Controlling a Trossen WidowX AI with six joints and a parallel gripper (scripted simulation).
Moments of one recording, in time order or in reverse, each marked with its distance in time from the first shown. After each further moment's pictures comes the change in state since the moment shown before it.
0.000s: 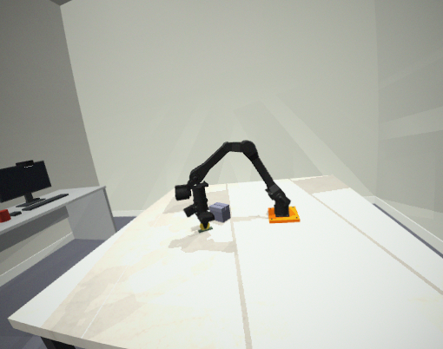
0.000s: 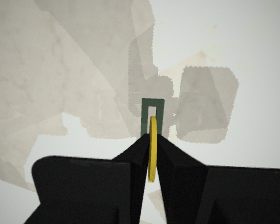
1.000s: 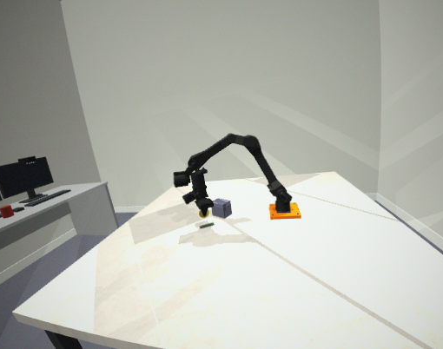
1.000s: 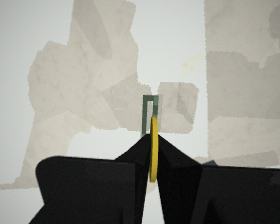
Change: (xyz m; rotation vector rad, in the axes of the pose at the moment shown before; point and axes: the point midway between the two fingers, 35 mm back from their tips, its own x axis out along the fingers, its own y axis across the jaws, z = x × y) arm -0.044 -0.001 0.004 0.003 0.003 0.003
